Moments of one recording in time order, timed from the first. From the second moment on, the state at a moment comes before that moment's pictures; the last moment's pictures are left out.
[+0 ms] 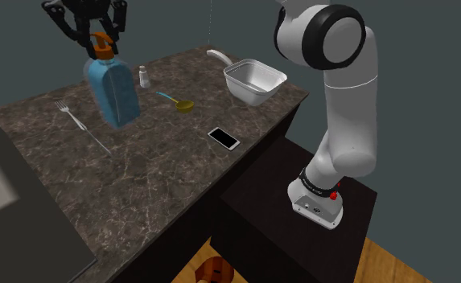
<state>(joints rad) 0.32 0.53 0.57 -0.83 -0.30 1.30 0.75</state>
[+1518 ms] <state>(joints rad) -0.20 0.21 0.45 -1.16 -0.10 1.36 0.22</state>
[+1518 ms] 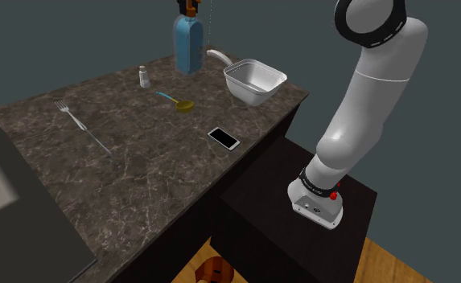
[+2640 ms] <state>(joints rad) -0.36 0.36 0.35 -0.91 -0.13 1.26 -0.06</state>
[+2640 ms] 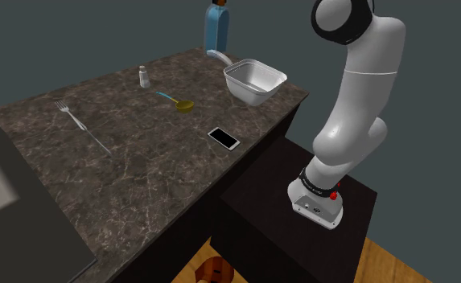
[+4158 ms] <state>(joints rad) -0.43 0.17 0.34 -1.49 -0.06 1.67 -0.09</state>
